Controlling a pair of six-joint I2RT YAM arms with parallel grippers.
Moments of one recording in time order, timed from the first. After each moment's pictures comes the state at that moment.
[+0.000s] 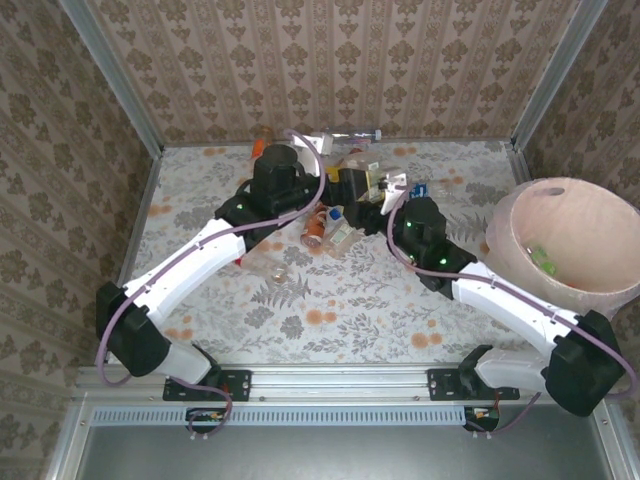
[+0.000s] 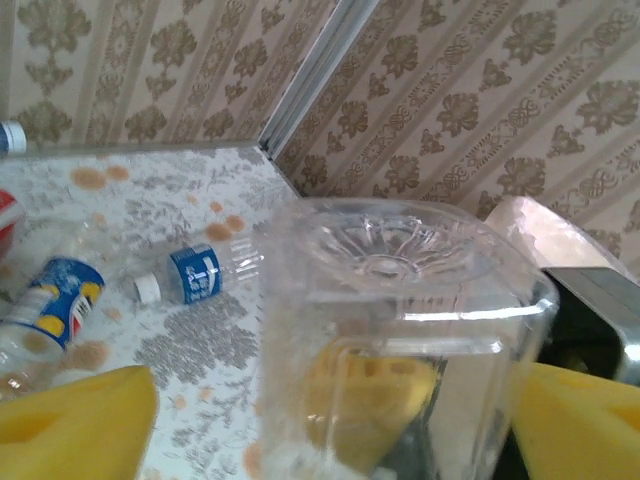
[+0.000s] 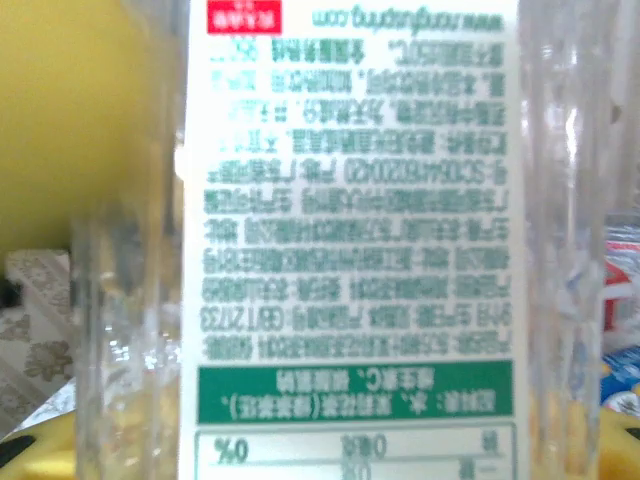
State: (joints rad) left arm -0.74 1.45 1.35 -0.11 0.31 -0.55; right arm 0.61 1.18 0.82 0.27 0.06 0.29
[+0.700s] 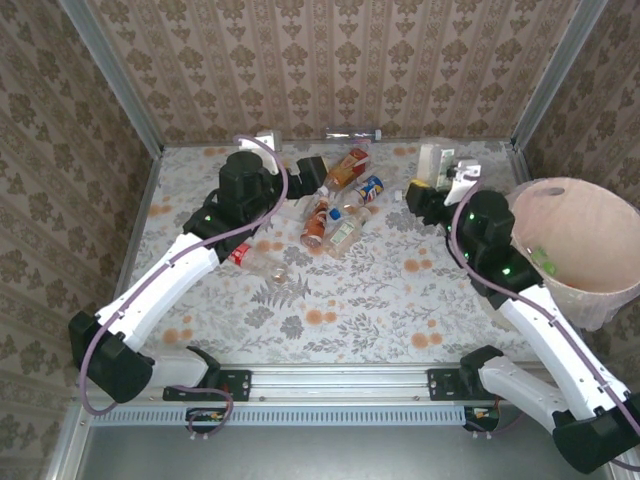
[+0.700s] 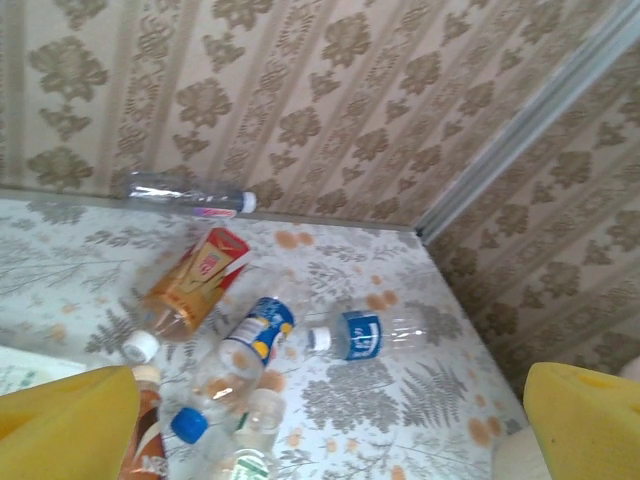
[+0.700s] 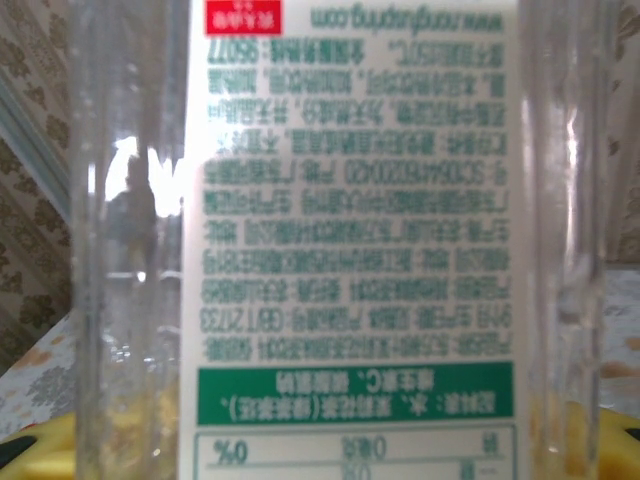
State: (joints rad) left arm -0.65 1.29 1.22 -0.17 -0.01 -0.54; right arm 0.34 0.90 0.95 -0.18 0.09 0.22
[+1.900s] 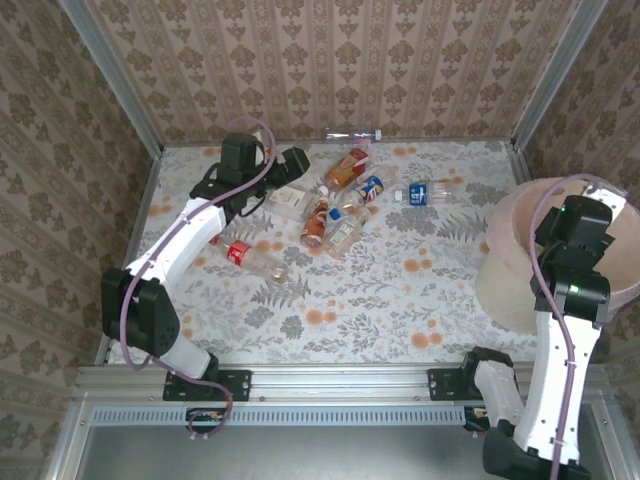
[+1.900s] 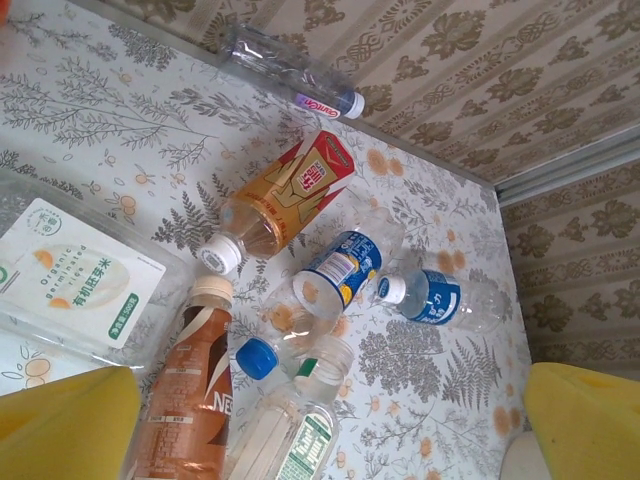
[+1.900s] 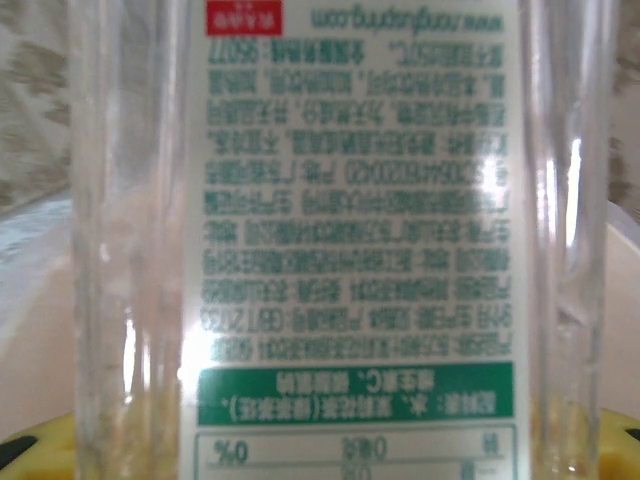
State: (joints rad) left arm -0.42 1.55 1.35 -0.34 0.24 -0.72; right arm -0.37 0.80 1.20 -0.90 0.43 0.16
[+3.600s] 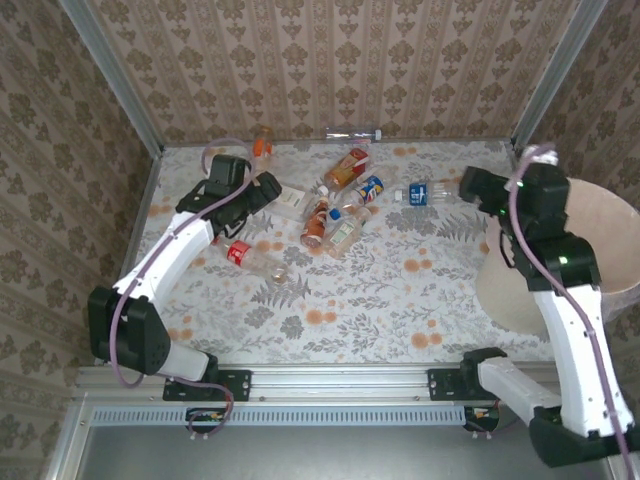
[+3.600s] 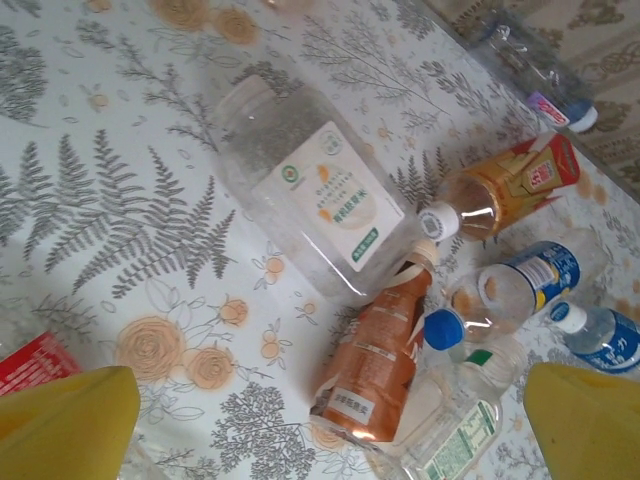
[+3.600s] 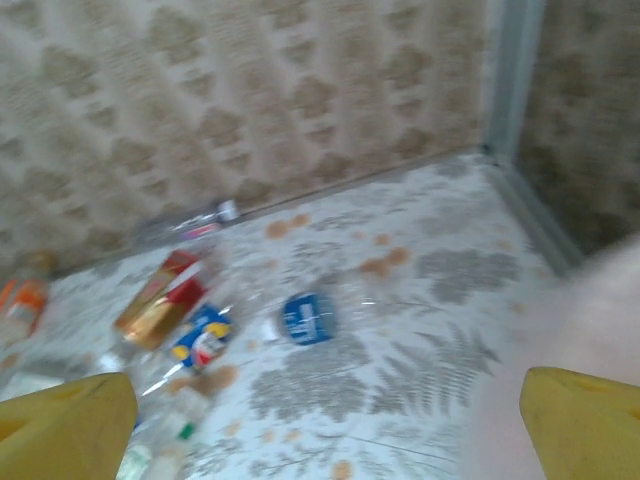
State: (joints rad) left arm -0.37 1.42 1.20 -0.57 -0.02 -0.83; right arm 0.17 1.00 1.36 -0.79 0.26 0.34
